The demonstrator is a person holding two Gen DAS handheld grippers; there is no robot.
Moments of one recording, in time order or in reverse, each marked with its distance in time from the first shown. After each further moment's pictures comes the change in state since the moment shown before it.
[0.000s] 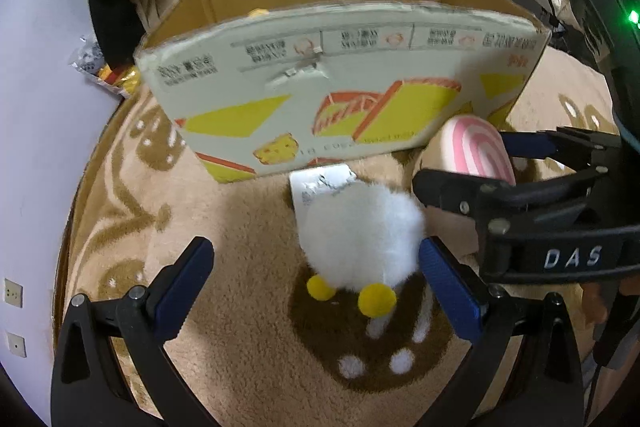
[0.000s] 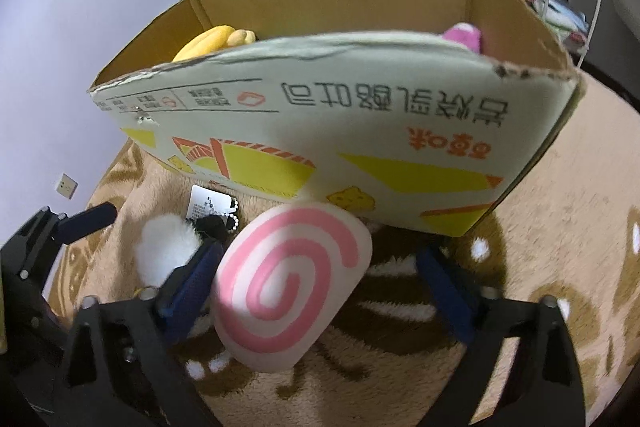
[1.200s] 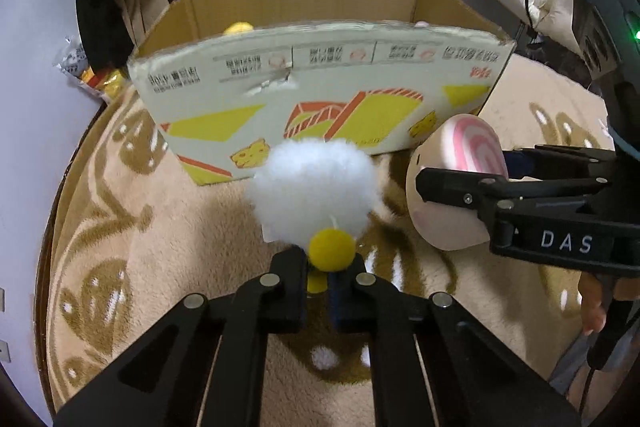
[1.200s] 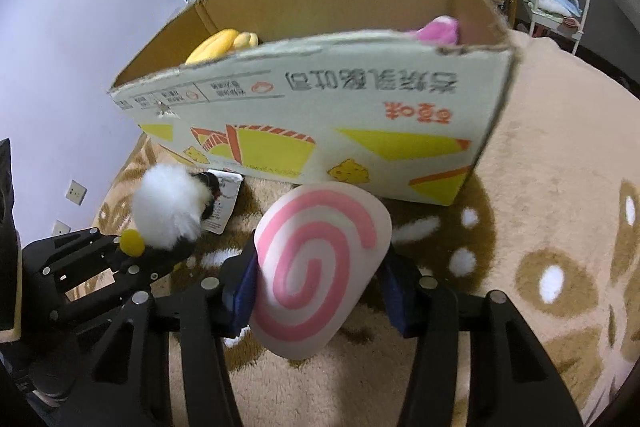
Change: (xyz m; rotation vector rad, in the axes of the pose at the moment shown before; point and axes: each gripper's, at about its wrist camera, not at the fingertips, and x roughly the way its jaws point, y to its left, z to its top) left arm -0.025 0.005 -0.006 -0.011 -0.068 -0.090; right arm -0.033 -0.004 -0.015 0.021 -0.030 -0.001
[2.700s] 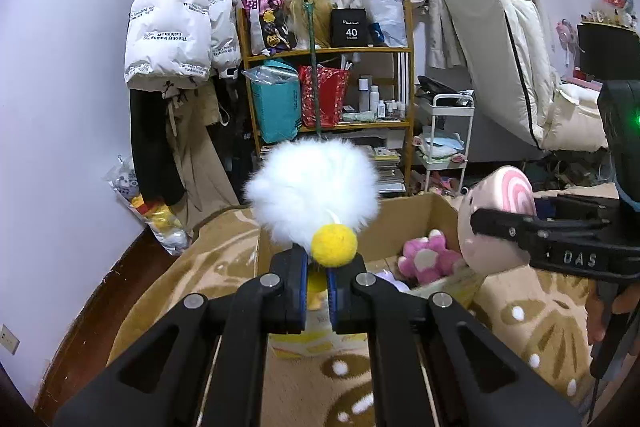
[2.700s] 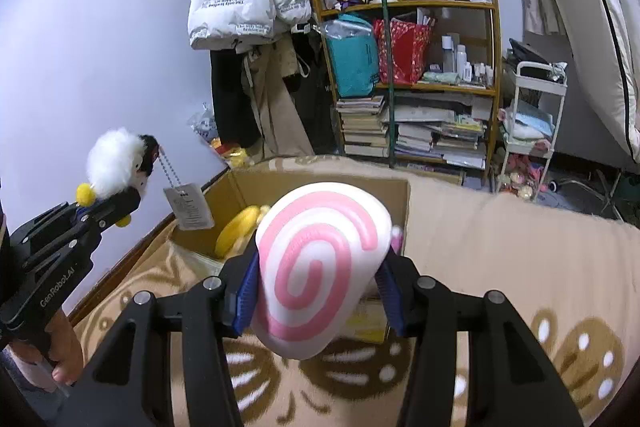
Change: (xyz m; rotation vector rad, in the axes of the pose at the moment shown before) left arm -0.107 0.009 0.072 0.010 -0.524 0.131; right arm -0.105 0.012 0.059 -0.113 -0.442 -0.031
